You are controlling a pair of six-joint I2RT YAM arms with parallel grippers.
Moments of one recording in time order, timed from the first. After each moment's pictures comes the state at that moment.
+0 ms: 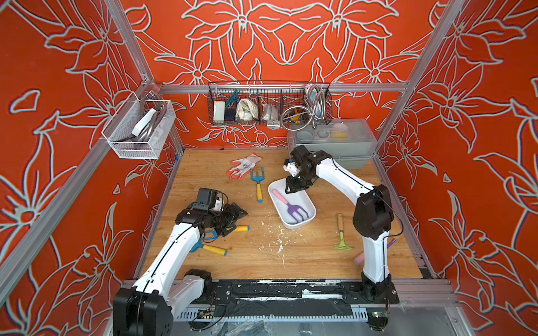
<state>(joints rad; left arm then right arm) -0.09 1.03 0.75 -0.75 0.55 -0.92 0.56 2.02 1.84 -1.07 -0.22 0.13</state>
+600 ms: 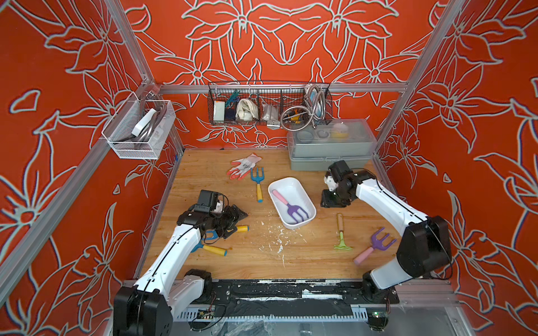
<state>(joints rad) -0.12 1.02 0.71 -0.72 0.54 -0.96 0.32 1.52 1.18 -0.98 -0.09 0.27</state>
